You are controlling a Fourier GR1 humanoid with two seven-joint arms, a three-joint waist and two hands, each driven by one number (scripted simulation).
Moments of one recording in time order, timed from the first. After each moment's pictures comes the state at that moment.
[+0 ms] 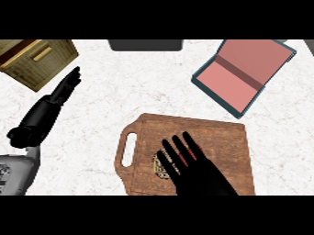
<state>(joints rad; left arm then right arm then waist) -0.23 0.35 -0.08 -1.50 -0.02 -0.12 -0.09 -0.32 -0.38 0.89 -2.00 1.17 0.58 0.45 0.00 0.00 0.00</state>
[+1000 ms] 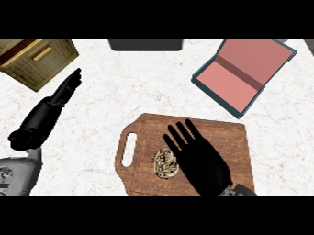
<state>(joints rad) -0.21 0.29 -0.02 -1.52 -0.09 -0.18 -0.09 -0.27 -0.27 0.75 -1.74 1.35 0.49 0.23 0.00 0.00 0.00</state>
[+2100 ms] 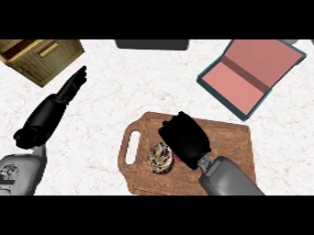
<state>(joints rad) -0.24 0.24 -0.01 -1.53 -0.13 -0.22 -0.08 -0.40 -0.08 0.58 -1.46 1.30 0.30 0.08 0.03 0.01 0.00</state>
